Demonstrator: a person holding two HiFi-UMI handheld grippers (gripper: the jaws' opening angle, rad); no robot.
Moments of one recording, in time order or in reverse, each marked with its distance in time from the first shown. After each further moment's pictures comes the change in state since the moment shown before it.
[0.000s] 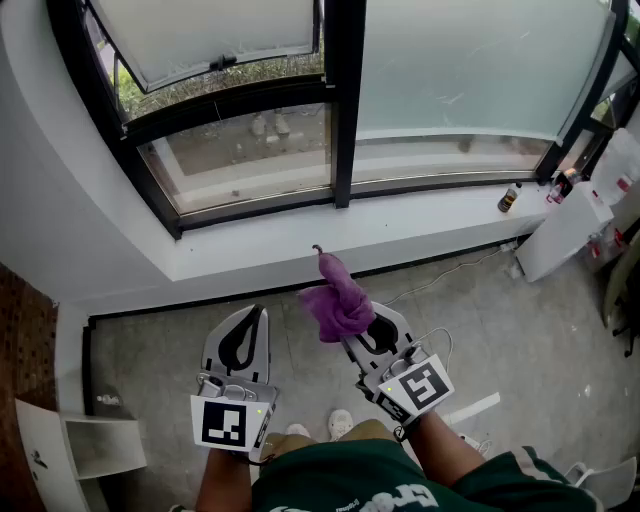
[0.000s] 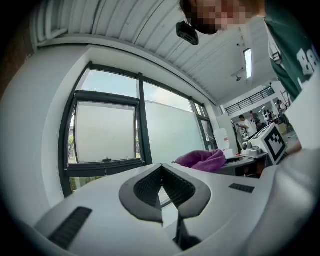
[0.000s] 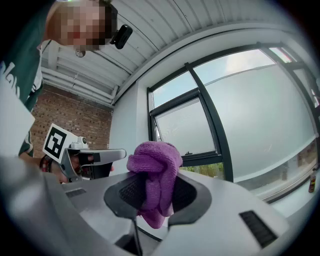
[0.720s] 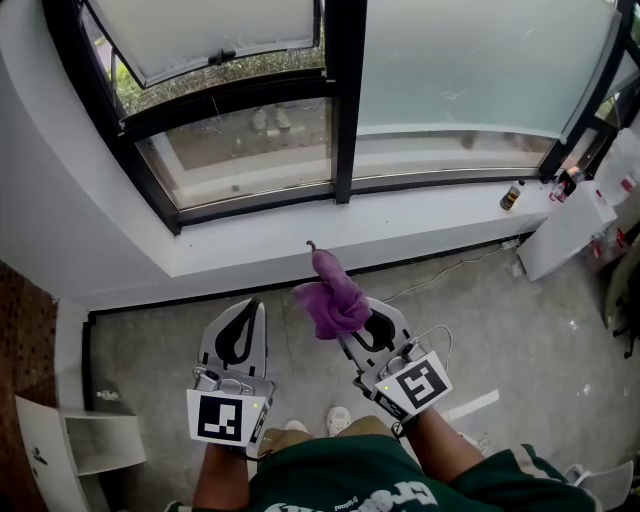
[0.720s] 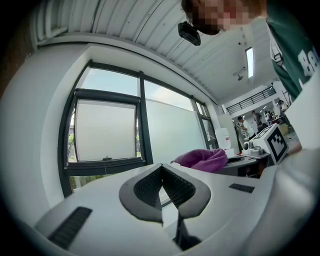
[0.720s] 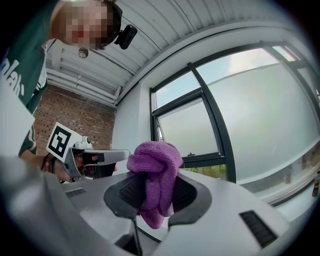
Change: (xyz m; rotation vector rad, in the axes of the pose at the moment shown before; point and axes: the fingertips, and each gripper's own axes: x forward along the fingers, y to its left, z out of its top) left arm 0.016 0.003 -0.005 -0.004 0.010 0.008; right arm 0.008 -0.008 -0.001 -0.025 -0.010 0.033
